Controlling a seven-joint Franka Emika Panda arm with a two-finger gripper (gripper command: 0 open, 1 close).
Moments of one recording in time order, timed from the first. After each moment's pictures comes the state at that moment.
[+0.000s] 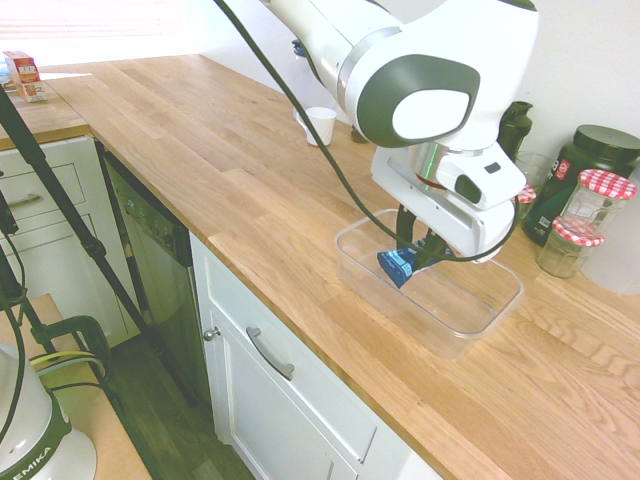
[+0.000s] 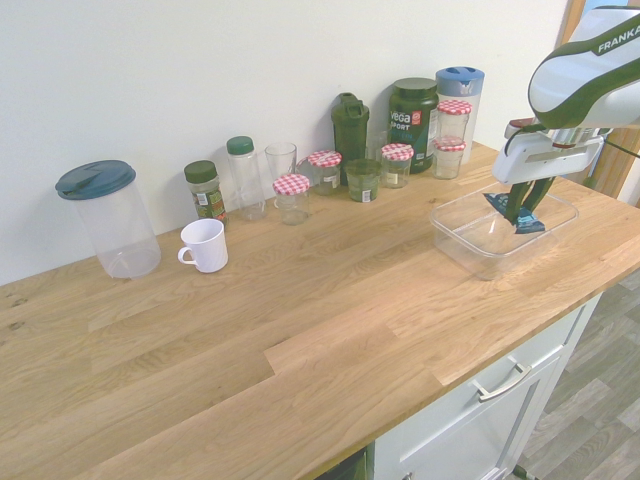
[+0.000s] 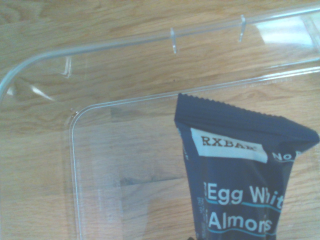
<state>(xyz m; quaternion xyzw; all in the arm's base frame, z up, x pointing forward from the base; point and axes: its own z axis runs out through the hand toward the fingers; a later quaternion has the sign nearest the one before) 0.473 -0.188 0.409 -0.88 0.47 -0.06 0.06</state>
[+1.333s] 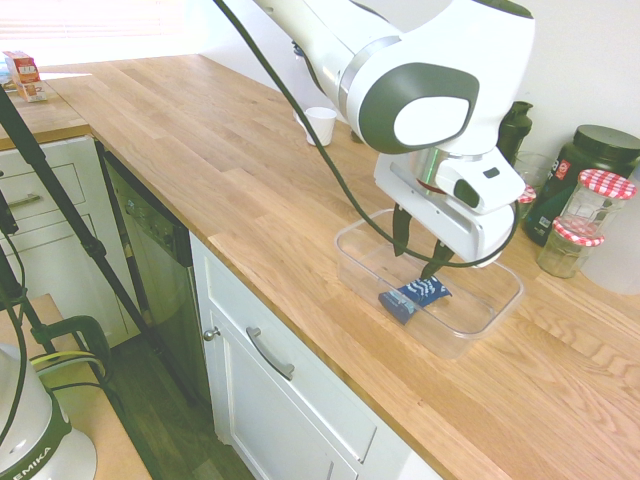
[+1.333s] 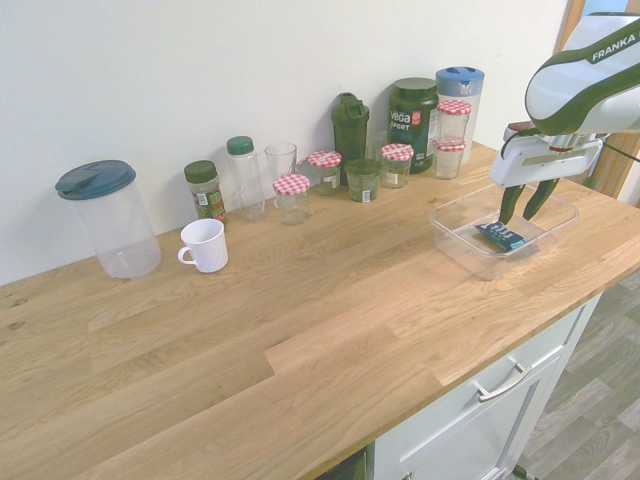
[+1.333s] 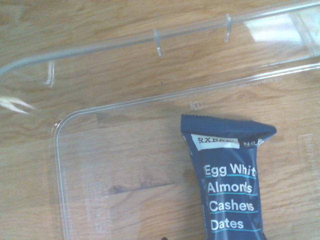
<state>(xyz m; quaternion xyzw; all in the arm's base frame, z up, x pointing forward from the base) 0.475 -0.189 0.404 -0.87 0.48 -0.06 0.05</state>
